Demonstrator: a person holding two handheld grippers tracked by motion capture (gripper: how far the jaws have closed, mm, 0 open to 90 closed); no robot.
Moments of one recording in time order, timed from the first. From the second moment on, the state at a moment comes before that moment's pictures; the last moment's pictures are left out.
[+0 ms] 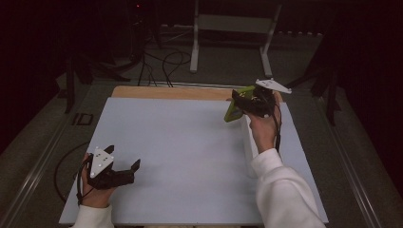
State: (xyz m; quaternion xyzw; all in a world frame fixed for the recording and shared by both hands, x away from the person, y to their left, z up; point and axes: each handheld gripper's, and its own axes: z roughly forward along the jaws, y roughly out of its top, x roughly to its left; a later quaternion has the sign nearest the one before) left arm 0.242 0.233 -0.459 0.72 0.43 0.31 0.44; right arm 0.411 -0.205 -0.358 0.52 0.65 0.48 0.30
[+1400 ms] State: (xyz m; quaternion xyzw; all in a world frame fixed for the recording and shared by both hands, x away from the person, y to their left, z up) left arm 0.242 0.233 -0.459 0.72 0.43 0.31 0.44; right arm 0.421 -0.240 -0.351 0.56 0.62 0.44 0.34
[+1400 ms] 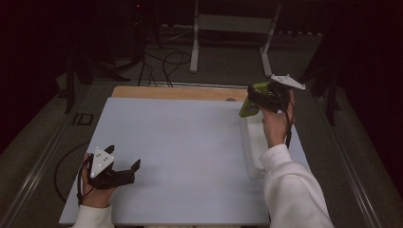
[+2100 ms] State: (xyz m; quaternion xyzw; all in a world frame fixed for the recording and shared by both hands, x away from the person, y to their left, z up) left arm 0.242 0.232 -0.459 0.72 0.43 0.31 0.44; right arm 0.427 -0.255 -0.354 0.58 0.60 0.42 0.35
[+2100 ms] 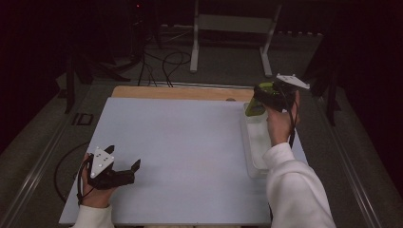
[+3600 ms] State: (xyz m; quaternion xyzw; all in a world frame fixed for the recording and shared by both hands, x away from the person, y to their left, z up) left arm 0.239 0.236 -0.459 0.72 0.43 0.31 0.45; right arm 0.450 -0.257 -0.381 0.60 0.60 0.39 0.36
